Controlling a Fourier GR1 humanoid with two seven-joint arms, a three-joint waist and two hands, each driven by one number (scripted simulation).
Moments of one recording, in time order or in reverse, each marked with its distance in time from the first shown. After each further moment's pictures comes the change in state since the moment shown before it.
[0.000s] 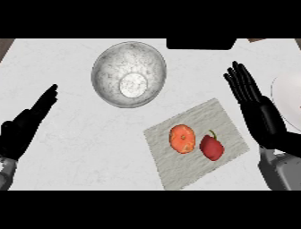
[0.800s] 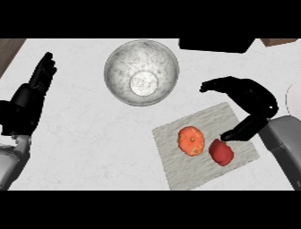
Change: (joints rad) left arm -0.161 -0.113 0.056 -0.032 -0.053 0.174 0.014; right arm -0.287 -0.090 0.041 0.458 -0.108 0.676 -0.252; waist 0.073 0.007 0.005
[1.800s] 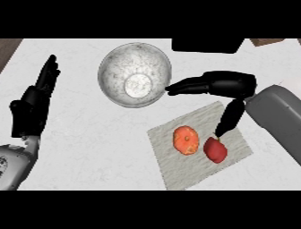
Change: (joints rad) left arm 0.002 -0.049 -0.010 0.005 -0.070 0.062 0.043; right arm -0.329 -0.123 0.385 0.054 0.587 -0.113 -0.201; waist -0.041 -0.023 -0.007
